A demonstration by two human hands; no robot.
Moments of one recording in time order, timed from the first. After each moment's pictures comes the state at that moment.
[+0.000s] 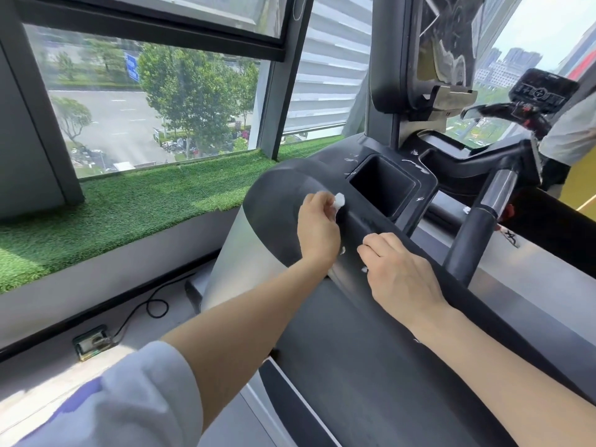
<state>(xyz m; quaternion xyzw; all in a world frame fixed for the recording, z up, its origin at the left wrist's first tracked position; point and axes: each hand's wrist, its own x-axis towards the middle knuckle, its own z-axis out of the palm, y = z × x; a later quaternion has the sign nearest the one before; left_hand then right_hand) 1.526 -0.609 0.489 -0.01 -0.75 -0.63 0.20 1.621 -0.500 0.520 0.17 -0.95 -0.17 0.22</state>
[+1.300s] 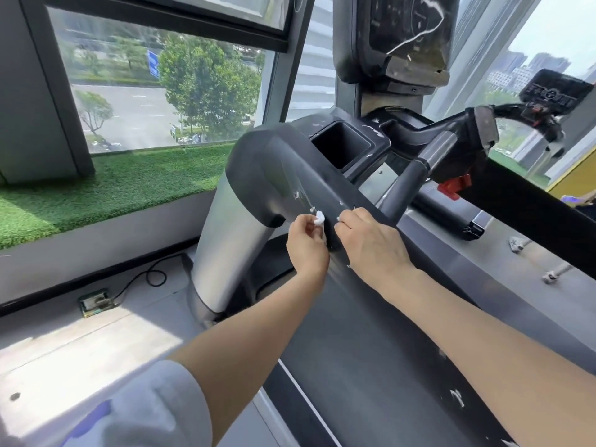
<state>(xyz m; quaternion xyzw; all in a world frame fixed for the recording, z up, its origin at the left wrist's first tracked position) 1.640 -0.525 0.439 0.14 -0.64 -0.74 0.15 1.698 -0.453 0.529 0.18 -0.95 -0.22 0.14</state>
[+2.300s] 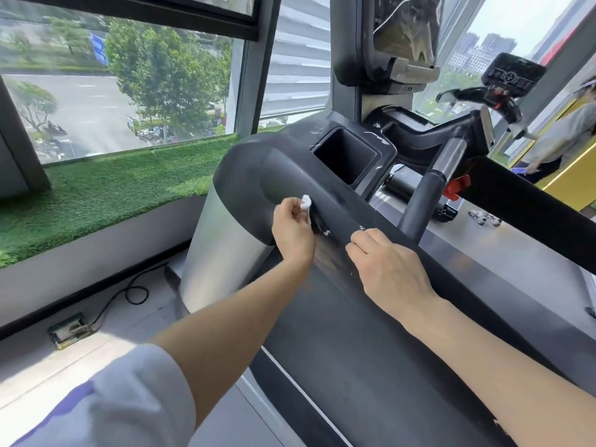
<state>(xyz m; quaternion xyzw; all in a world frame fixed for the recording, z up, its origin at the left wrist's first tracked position) 1.572 -0.578 0.460 0.09 -0.68 -0.71 0.16 1.673 -0.469 0.516 0.19 -0.93 -0.21 0.23</state>
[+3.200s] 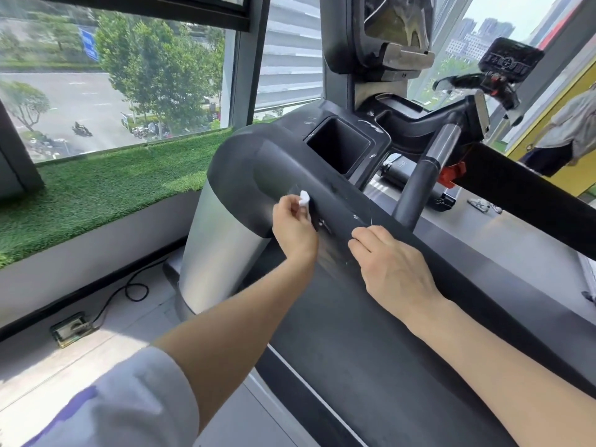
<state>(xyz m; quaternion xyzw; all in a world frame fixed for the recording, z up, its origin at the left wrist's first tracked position) 1.588 -0.569 0.459 0.10 -0.65 -0.73 0.16 1.687 -0.457 0.508 0.18 -0.94 -0.18 0.23</state>
